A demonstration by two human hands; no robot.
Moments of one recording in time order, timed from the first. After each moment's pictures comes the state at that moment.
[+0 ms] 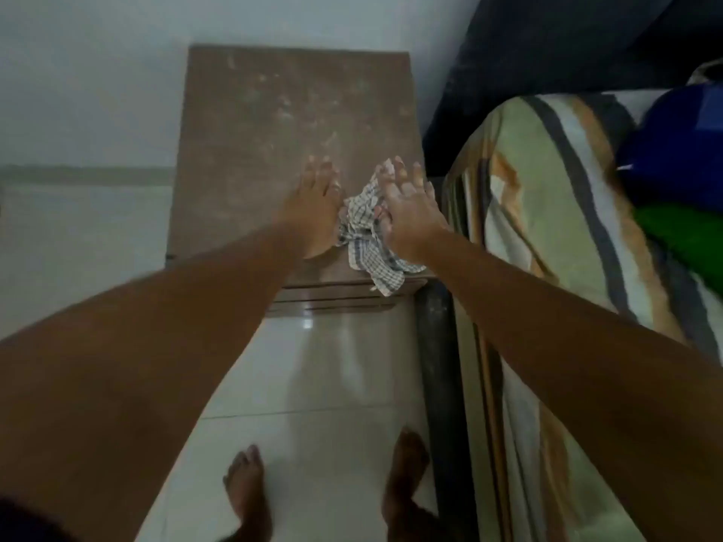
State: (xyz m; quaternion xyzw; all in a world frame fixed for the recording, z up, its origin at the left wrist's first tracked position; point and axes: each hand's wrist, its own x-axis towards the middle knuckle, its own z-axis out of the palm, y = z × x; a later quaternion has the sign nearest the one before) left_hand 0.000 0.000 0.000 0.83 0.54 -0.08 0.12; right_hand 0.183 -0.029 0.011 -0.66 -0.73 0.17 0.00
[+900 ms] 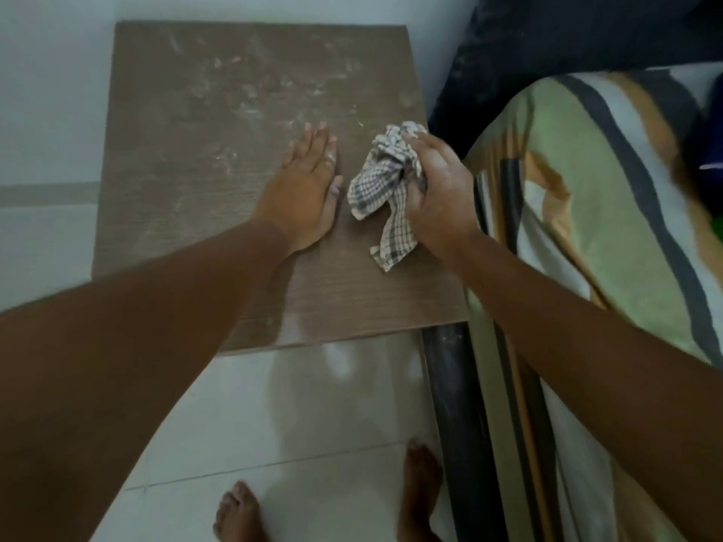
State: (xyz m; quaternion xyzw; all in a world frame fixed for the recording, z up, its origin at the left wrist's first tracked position) left_hand 0.010 0.095 -0.067 0.86 0.49 0.09 0.13; right_hand 0.207 0.043 -0.035 -0.67 -0.67 0.09 0.32
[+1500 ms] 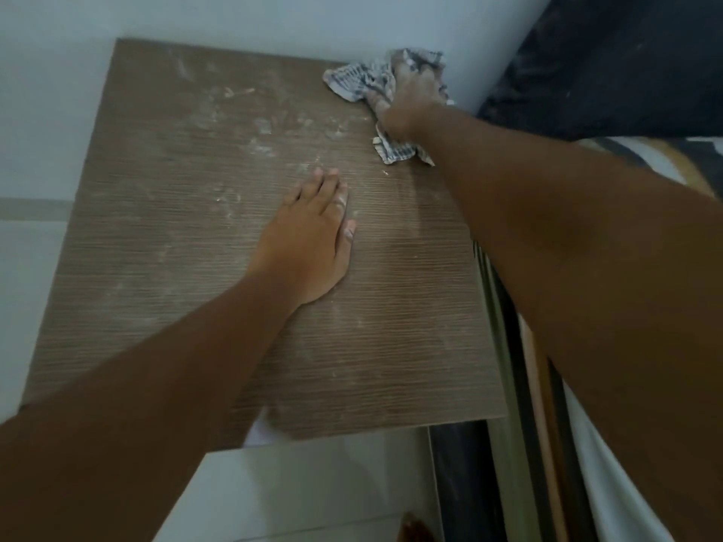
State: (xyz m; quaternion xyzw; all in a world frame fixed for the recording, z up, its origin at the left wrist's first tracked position) left_hand 0.004 0.123 -0.093 0.84 0.53 0.09 0.11; right_hand 0.191 0.288 -0.054 -0.76 -0.63 0.14 0.03
